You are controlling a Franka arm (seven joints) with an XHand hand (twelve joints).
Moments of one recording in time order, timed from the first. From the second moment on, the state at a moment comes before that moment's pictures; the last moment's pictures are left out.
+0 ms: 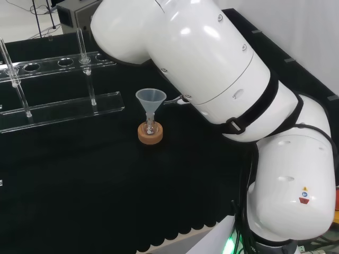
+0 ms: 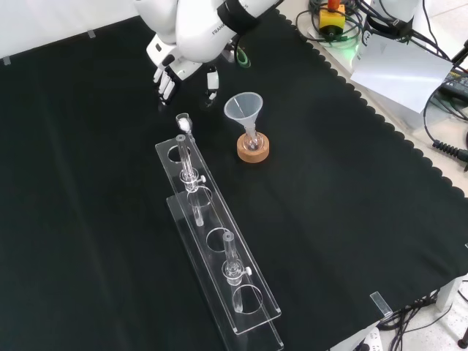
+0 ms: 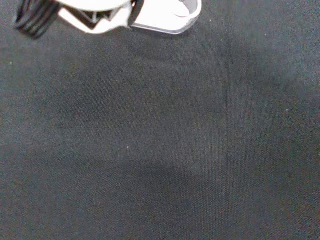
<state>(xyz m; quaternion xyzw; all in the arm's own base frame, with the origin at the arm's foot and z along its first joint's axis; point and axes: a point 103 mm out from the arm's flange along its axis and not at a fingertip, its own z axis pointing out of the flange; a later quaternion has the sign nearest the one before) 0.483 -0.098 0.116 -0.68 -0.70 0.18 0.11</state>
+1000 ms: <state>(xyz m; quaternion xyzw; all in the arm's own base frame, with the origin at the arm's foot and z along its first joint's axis) 0.495 -0.094 0.090 -0.68 -0.70 0.18 0.11</state>
